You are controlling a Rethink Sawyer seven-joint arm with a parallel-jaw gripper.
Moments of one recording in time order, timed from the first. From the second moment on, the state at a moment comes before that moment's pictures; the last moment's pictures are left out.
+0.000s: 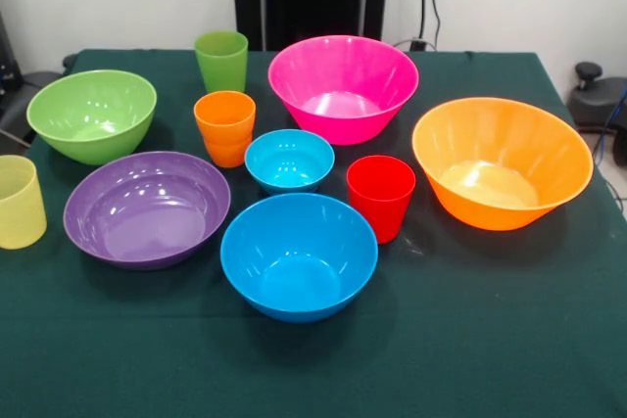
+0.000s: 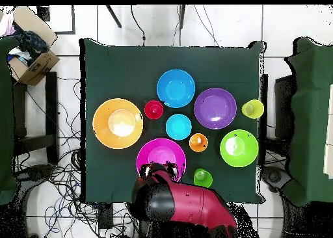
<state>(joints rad) -0.38 -1.09 0.11 2.29 -0.12 0.28 1.57</state>
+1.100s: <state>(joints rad) -0.40 -0.84 0.13 2.29 -0.36 0.13 1.57</state>
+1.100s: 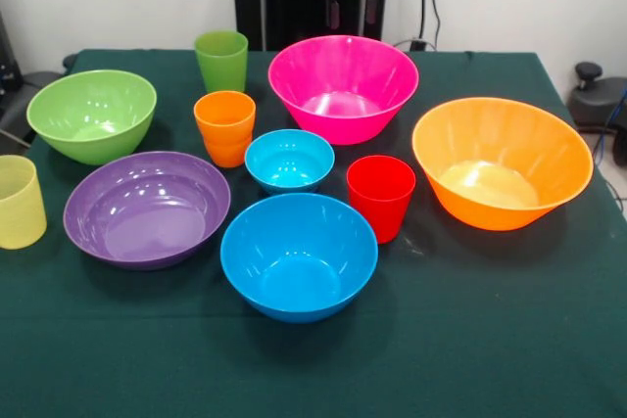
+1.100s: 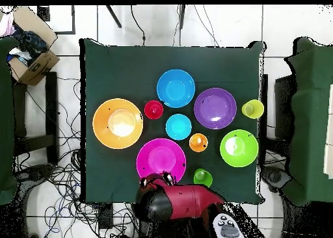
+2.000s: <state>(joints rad) -0.47 -0.81 0.15 2.28 -0.37 0.13 1.57</state>
